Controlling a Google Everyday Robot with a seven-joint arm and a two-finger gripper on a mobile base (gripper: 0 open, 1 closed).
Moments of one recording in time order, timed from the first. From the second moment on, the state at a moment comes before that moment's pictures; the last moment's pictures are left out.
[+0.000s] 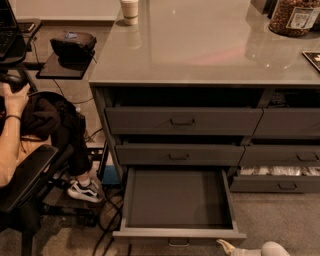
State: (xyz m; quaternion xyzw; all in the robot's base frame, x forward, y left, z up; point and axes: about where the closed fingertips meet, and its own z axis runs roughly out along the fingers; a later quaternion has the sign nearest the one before) arm 0.355 -0.262 0.146 -0.61 0.70 0.22 0.30
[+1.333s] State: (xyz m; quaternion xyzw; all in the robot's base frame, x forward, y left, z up) arm 0.406 -0.243 0.149 -0.64 0.66 0.20 0.33
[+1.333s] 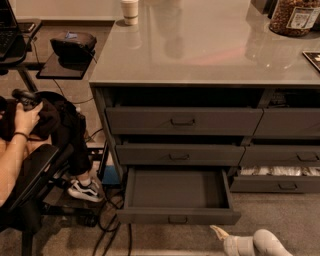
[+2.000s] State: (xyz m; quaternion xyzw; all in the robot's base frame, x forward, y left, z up) arm 0.463 -0.265 0.161 -0.66 0.65 0.16 0.35
